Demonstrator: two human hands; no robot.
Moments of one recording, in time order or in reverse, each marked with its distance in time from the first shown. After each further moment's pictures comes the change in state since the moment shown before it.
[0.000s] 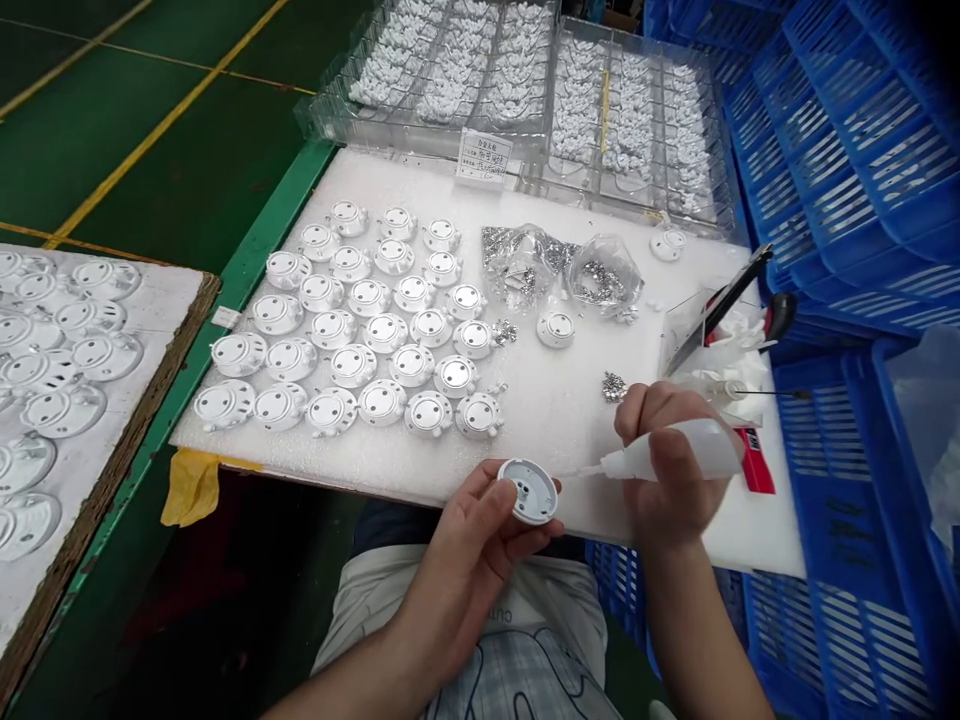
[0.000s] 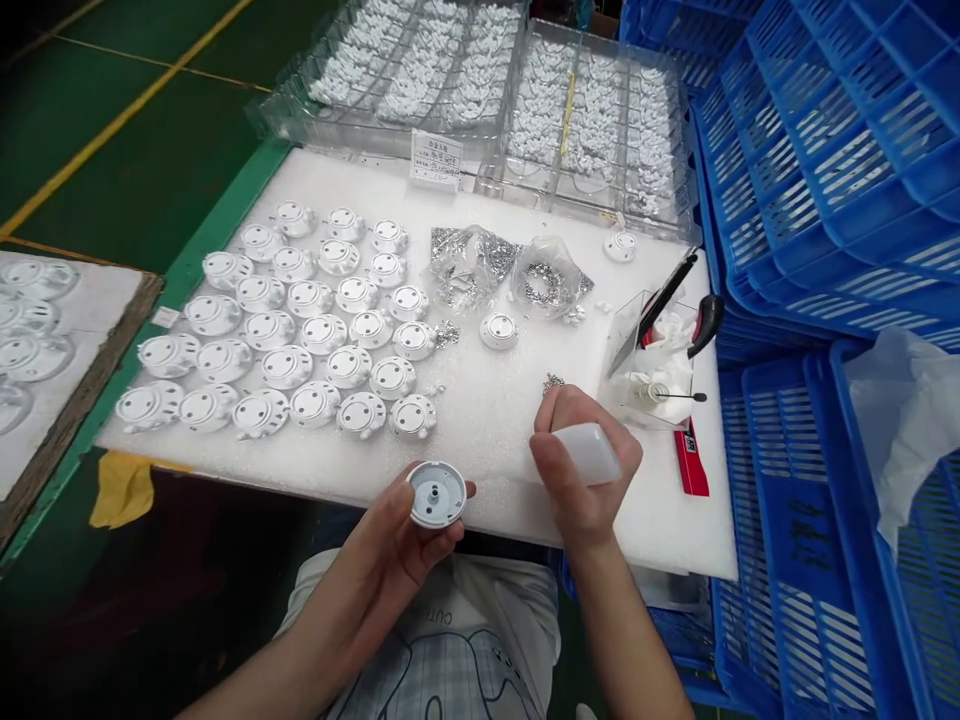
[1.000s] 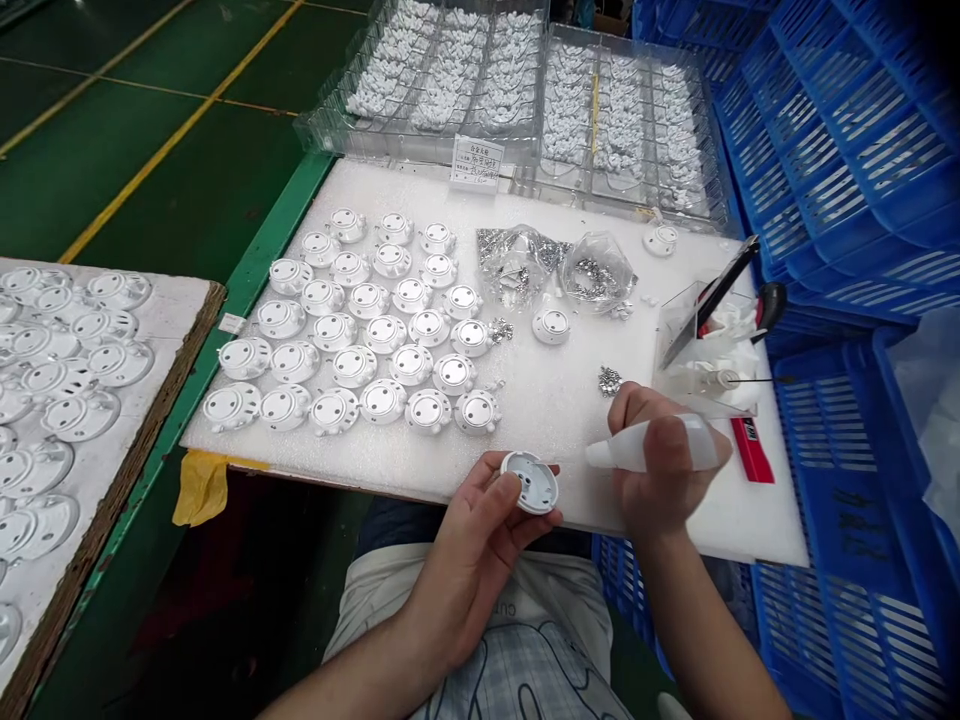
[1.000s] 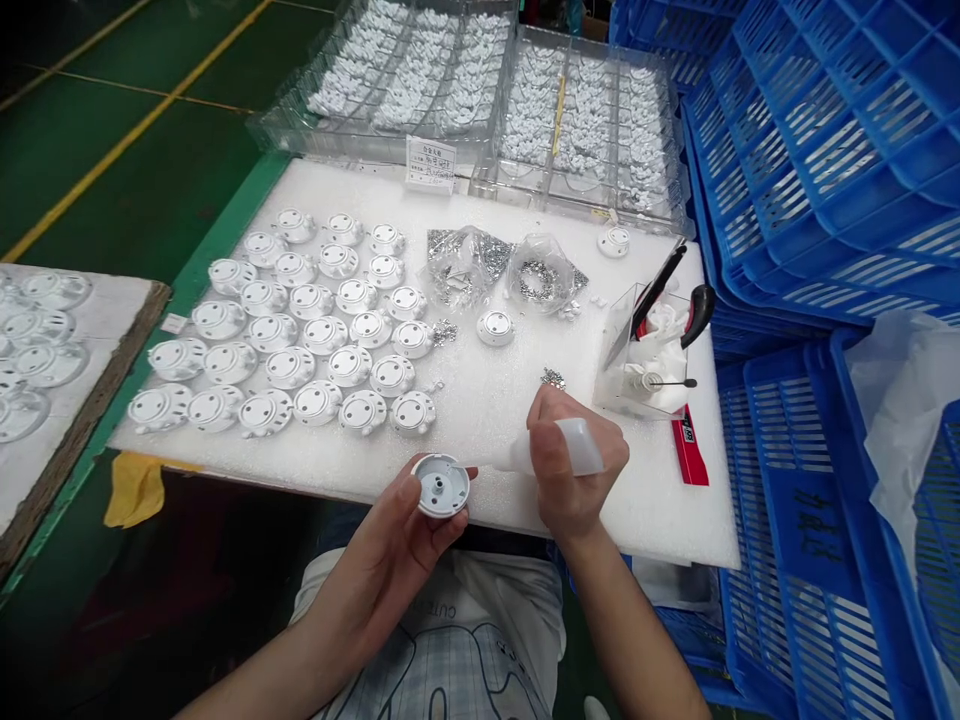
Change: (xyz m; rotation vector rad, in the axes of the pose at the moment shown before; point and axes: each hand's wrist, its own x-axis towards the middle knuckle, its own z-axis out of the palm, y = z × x) left_hand -0.001 -0.003 0.007 -0.030 0.000 0.060; right_hand -0.005 0.012 0.006 0.023 0.026 -0.202
